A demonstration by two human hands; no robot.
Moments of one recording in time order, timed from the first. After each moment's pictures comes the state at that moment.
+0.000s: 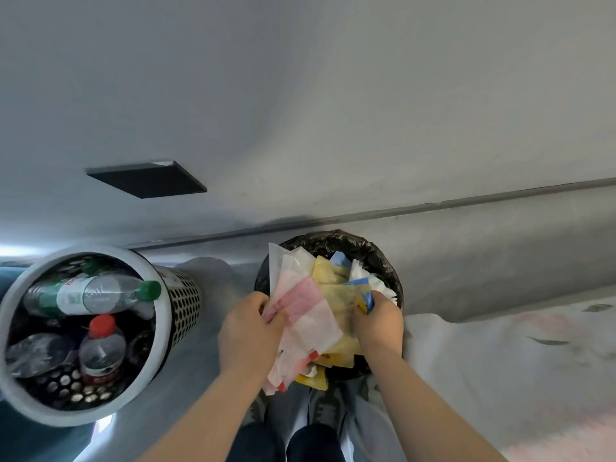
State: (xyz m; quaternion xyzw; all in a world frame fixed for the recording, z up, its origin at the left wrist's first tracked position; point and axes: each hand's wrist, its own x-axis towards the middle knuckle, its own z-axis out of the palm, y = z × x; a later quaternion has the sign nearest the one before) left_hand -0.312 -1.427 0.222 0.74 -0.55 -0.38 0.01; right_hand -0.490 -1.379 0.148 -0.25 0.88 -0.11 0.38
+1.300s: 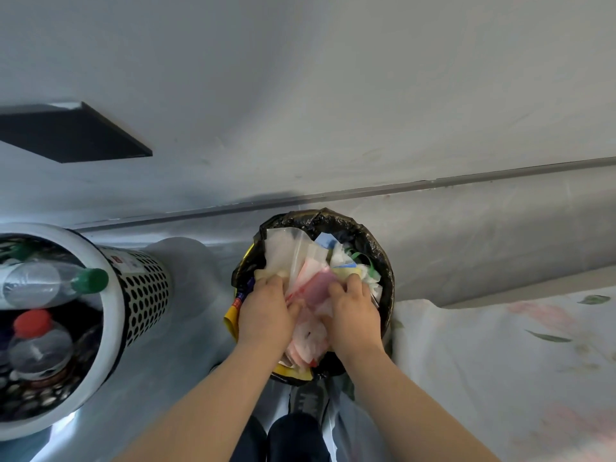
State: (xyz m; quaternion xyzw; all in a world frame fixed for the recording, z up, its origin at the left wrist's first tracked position) left_hand -0.354 -1.422 0.136 0.65 -0.65 -0.38 -0.10; right_hand -0.482 -1.375 0.129 -0.55 0.78 0.12 0.27
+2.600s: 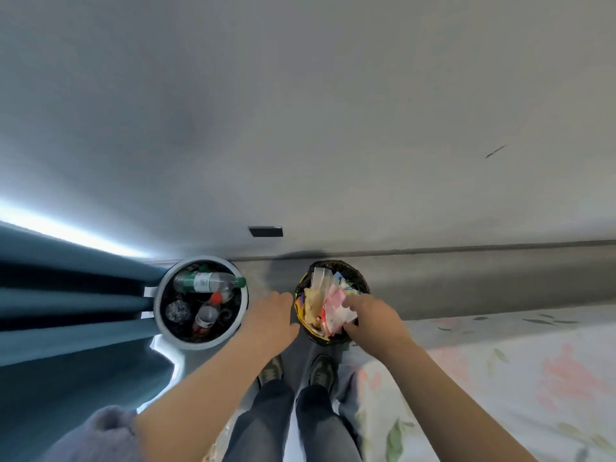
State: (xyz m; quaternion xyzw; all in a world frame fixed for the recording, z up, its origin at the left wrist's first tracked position) left_hand -0.242 -1.426 0.554 0.55 -0.73 -0.35 -0.21; right_hand -0.430 -1.389 0.568 -0.61 0.70 0.12 0.36
